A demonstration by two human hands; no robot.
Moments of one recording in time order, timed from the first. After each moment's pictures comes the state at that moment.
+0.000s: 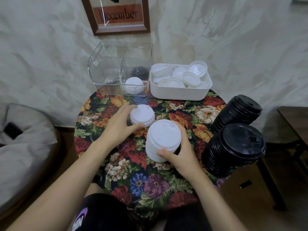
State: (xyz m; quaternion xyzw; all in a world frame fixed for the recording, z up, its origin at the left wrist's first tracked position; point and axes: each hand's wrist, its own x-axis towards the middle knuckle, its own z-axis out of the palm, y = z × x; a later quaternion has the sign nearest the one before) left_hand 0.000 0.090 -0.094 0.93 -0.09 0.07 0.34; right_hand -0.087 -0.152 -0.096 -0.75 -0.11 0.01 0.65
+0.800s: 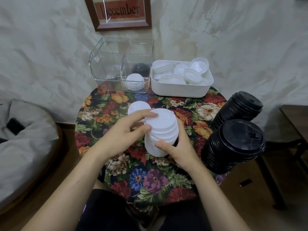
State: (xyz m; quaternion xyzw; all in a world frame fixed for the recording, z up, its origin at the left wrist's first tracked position) left_hand -0.063 0.067 -0.050 0.82 -0.20 -0.05 0.54; right_hand -0.073 -0.152 -0.100 -0.75 -0.12 0.03 0.65
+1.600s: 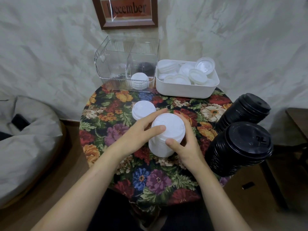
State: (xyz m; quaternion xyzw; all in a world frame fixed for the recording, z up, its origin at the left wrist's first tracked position) left_hand -0.058 0.041 -0.057 0.76 -0.15 -0.12 0.62; right_hand -0.077 -0.152 -0.089 -0.72 -0.11 0.00 0.68
